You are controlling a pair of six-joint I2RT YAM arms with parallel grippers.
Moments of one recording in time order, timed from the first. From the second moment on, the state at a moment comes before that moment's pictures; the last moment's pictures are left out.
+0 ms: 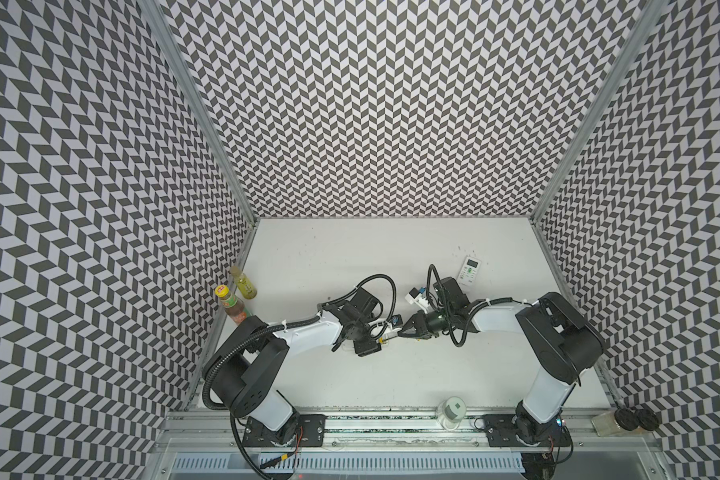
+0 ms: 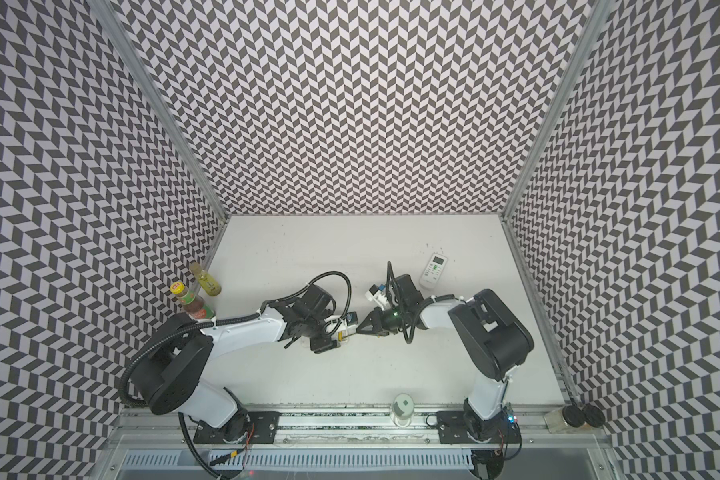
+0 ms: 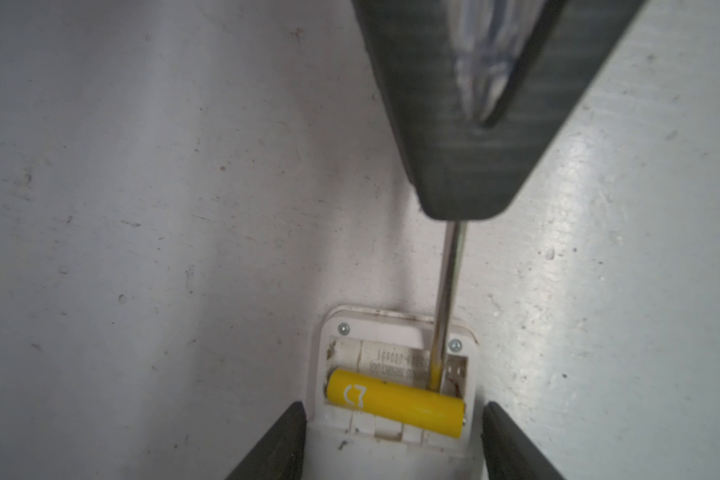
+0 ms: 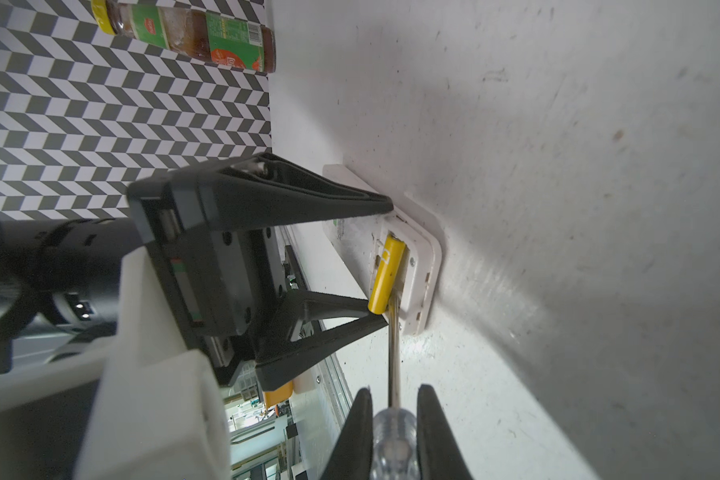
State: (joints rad) left arm -0.70 1.56 0.77 -0.33 0.19 0.66; right arm 0.53 1.77 0.77 0.07 -0.94 0.58
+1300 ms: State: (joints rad) left arm -0.70 1.56 0.82 -0.37 0.19 0.59; right arm 0.52 1.77 0.76 0.12 -0.95 0.62
